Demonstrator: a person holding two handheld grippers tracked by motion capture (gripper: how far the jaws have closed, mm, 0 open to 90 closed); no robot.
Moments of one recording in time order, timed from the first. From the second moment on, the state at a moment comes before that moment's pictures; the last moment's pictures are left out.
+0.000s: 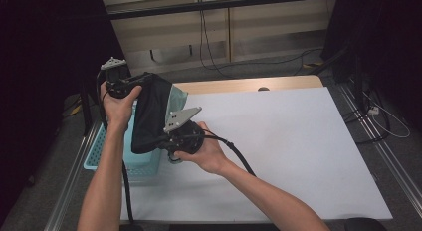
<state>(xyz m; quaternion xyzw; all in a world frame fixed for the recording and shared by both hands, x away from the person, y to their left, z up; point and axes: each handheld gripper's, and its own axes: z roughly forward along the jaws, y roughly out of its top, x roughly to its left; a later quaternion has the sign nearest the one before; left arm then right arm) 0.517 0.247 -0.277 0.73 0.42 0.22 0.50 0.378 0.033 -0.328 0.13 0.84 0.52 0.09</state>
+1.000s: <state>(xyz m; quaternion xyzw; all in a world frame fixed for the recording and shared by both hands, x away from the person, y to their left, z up) 0.523 0.280 -0.269 0.71 0.43 0.25 0.49 0.398 0.074 -0.320 0.12 0.84 0.52 0.07</state>
